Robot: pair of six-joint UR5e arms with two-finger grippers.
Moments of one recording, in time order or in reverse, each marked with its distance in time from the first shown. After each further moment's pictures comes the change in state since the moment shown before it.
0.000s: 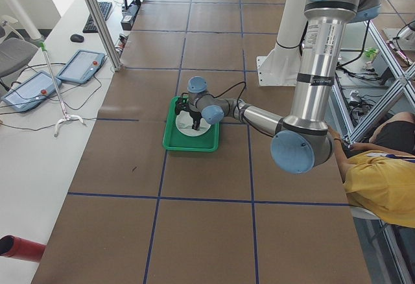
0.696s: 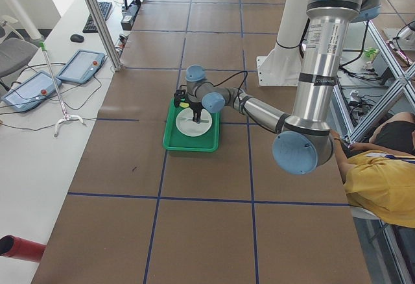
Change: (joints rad) left arm -0.075 0.001 -0.146 0.208 -0.075 0.015; right arm 0.000 0.000 0.000 0.000 -0.001 0.000
